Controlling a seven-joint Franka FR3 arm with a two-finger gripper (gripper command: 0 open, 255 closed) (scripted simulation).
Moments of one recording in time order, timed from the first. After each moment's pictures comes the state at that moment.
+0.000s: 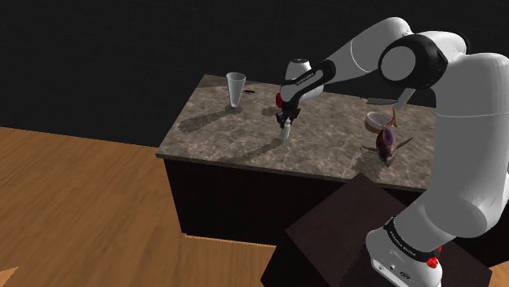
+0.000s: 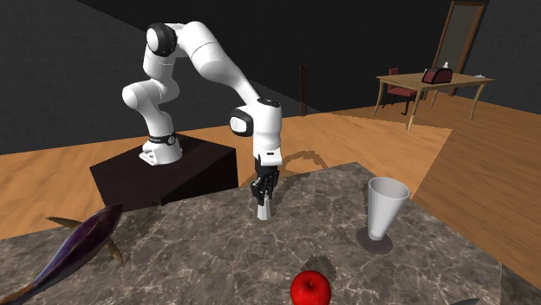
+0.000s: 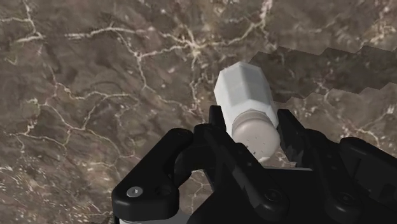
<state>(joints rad) -0.04 0.59 -0.12 -1.82 -0.04 2.43 -0.02</state>
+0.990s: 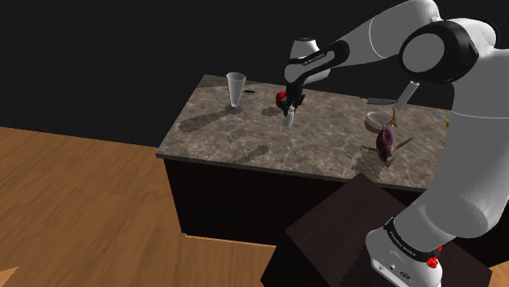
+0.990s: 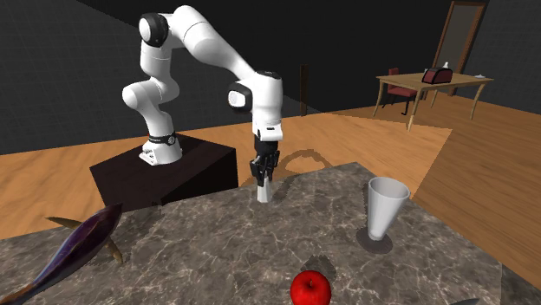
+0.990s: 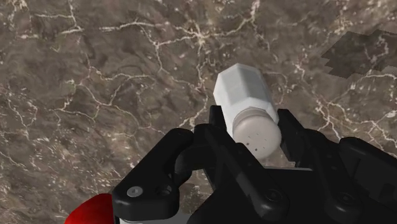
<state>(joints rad) -0.04 0.46 -0.13 -1.80 -0.05 2.28 -0.02</state>
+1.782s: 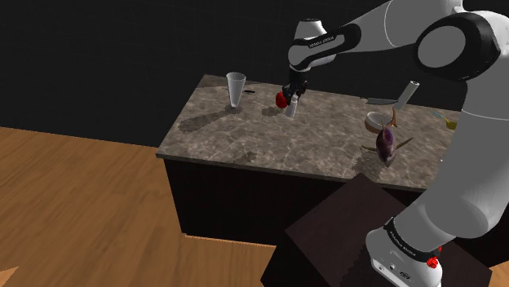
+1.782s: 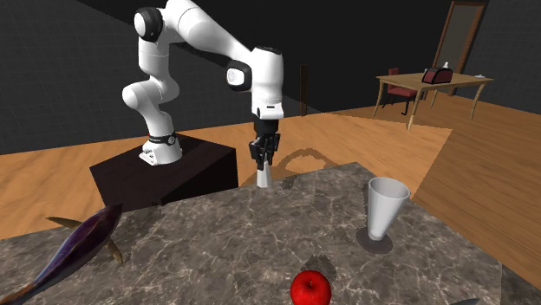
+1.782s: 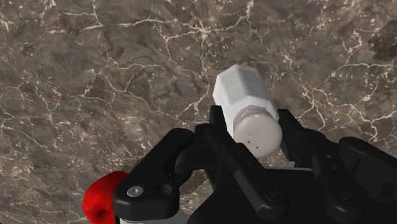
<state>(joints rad) -0.03 0.38 -0.13 -1.75 -0.06 2.15 -0.03</state>
